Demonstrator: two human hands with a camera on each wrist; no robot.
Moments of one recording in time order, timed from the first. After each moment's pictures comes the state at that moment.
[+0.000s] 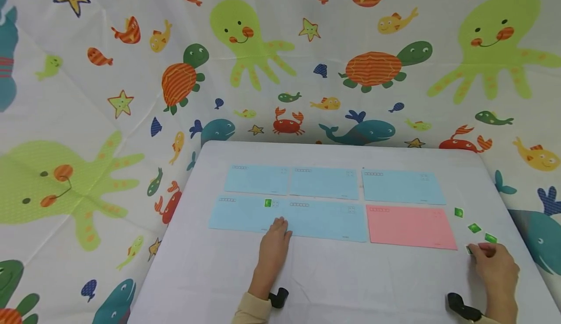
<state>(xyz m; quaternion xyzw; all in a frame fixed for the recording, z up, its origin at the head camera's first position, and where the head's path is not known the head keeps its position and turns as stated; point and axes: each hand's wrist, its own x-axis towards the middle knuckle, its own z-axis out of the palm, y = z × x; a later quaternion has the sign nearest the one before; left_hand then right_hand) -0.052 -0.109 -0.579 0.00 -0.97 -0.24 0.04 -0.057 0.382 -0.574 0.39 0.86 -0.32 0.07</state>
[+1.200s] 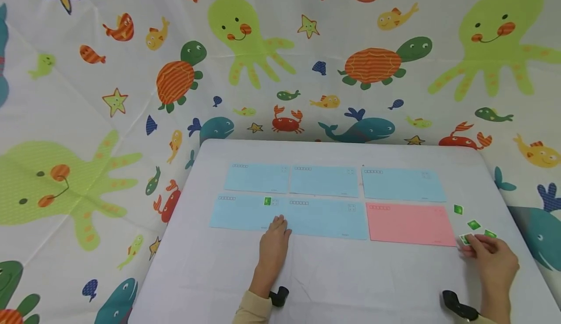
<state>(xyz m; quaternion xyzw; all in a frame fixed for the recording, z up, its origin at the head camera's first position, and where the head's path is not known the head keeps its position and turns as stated) -0.053 -0.106 -0.589 0.00 -0.97 -0.22 0.08 -0.058 0.374 -0.571 0.41 0.79 -0.45 -0.05</state>
